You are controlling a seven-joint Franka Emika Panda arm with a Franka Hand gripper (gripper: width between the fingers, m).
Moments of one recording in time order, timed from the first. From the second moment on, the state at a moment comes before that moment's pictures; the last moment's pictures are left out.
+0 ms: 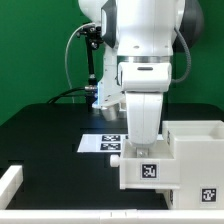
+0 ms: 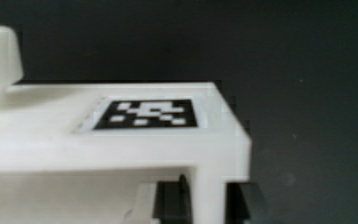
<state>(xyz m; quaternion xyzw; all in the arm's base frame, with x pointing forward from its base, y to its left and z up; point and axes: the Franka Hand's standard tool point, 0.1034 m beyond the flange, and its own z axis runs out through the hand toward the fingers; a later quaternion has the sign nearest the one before) 0.547 0.006 0.059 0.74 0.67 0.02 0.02</state>
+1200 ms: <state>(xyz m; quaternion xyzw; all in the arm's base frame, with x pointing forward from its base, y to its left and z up) 0.549 0.002 0.061 0.71 0.70 0.01 0.04</state>
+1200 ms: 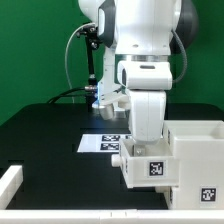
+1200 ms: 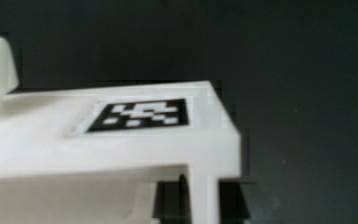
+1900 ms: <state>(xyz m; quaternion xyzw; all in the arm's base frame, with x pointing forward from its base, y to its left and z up) 0.555 0.023 0.062 0.75 0.66 0.00 0.03</state>
